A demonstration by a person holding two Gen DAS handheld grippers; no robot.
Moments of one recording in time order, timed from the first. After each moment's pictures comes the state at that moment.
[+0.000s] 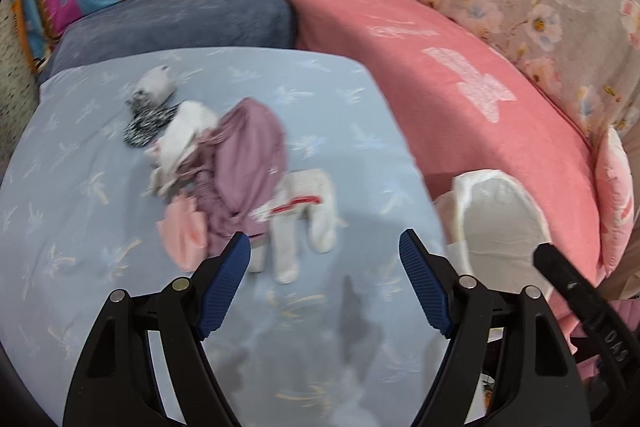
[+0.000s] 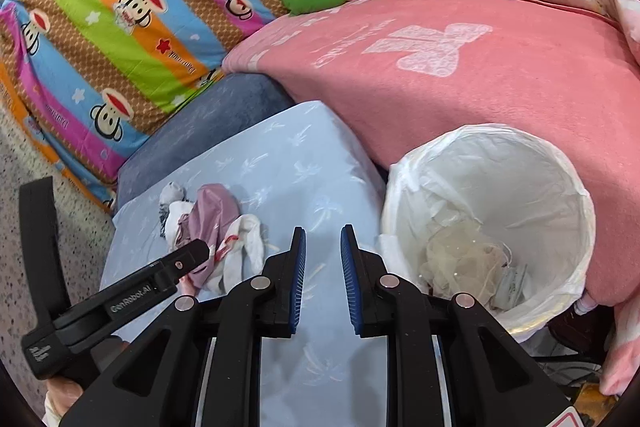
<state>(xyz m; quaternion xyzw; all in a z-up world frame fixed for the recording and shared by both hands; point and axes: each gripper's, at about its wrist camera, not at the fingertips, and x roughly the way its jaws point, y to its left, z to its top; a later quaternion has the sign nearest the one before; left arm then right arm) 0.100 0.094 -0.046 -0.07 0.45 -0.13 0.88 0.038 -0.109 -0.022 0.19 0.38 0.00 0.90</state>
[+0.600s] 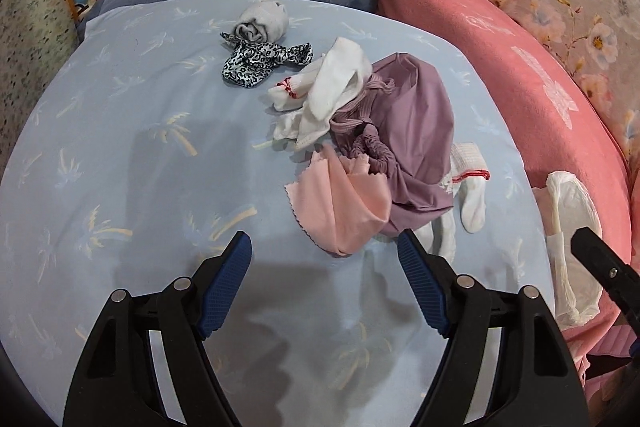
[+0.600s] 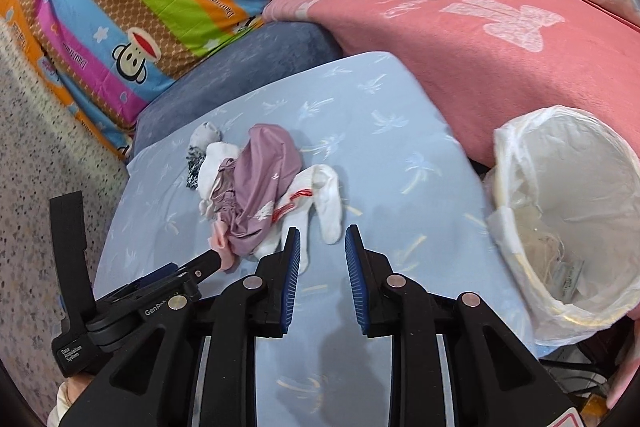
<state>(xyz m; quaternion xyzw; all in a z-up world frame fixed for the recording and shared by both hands) 0.114 0.180 -0.098 -0.10 0.49 -0.07 0.86 0.079 -0.017 -0.056 0.15 0.44 0.06 0.89</state>
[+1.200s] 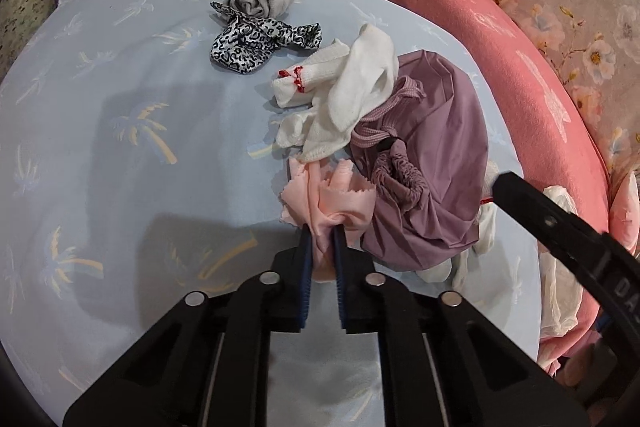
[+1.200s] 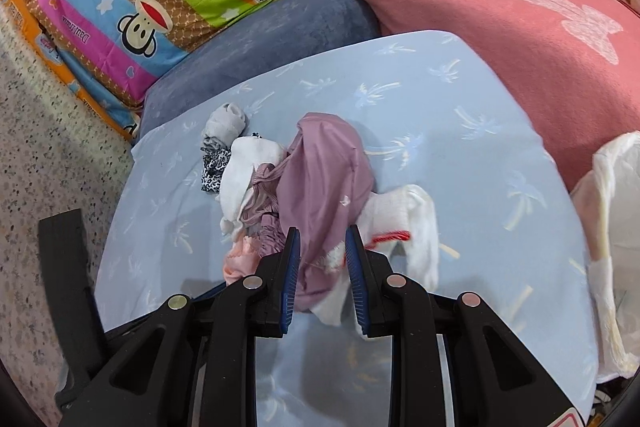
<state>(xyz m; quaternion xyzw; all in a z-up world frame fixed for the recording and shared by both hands) 0.138 0.203 -0.117 -0.15 0.53 -0.11 0.83 0.159 0.045 -0.084 0.13 0.47 0.09 0.87</state>
